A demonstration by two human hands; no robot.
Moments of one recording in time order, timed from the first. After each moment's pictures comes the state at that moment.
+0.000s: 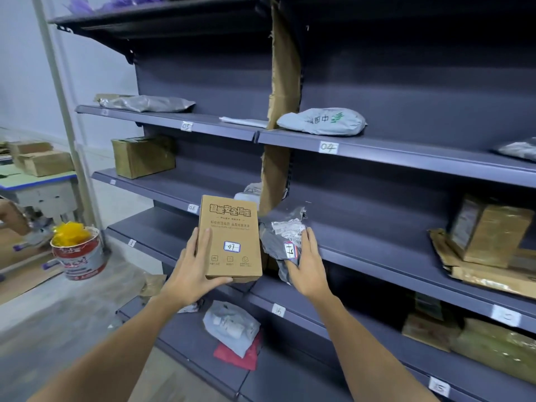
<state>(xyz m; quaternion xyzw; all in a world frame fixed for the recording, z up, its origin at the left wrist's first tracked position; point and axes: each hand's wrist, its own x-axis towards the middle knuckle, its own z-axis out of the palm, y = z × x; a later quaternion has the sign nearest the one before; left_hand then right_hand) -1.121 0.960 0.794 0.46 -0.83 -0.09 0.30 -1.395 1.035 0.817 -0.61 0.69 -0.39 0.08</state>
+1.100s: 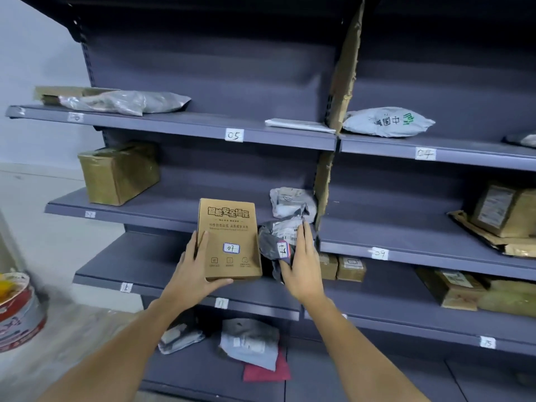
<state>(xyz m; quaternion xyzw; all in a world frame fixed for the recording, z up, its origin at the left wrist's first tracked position) -0.930 0.689 0.791 0.36 -0.87 -0.21 0.26 -1.143 0.845 0.821 -0.51 0.77 -0.37 -0.06</state>
